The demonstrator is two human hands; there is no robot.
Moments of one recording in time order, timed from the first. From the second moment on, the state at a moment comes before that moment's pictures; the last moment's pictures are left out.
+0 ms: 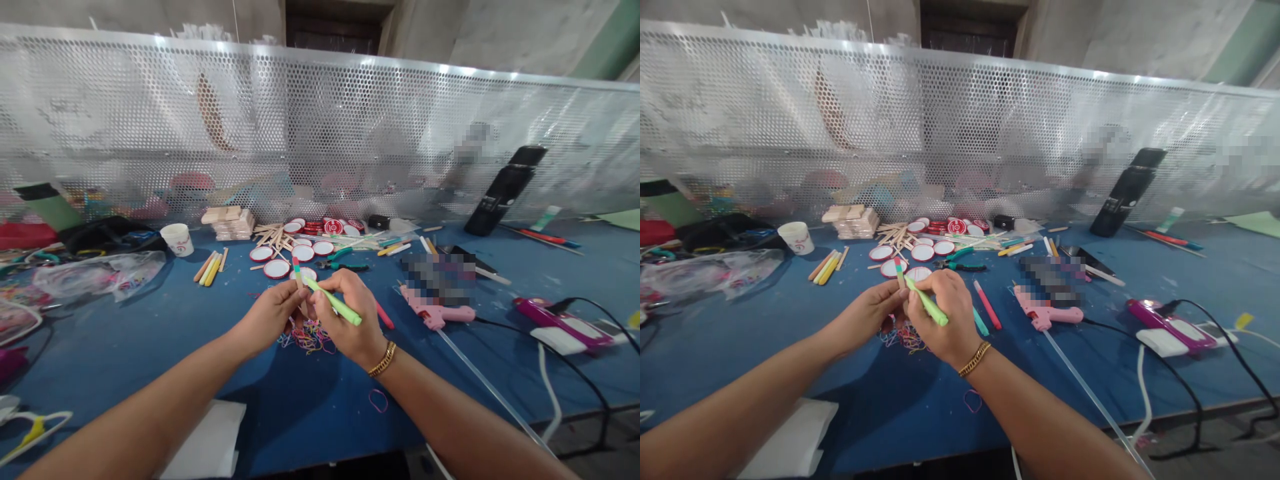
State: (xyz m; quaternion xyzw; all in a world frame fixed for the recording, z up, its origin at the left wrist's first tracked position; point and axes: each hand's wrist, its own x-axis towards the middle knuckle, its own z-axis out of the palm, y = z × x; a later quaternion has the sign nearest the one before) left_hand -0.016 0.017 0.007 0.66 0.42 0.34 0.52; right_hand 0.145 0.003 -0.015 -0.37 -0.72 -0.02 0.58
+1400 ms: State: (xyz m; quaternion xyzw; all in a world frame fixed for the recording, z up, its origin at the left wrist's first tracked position) left_hand -0.015 0.018 0.006 0.67 0.42 0.35 0.51; right_hand 0.141 0.004 -0.015 -0.36 -0.73 -0.05 0.58
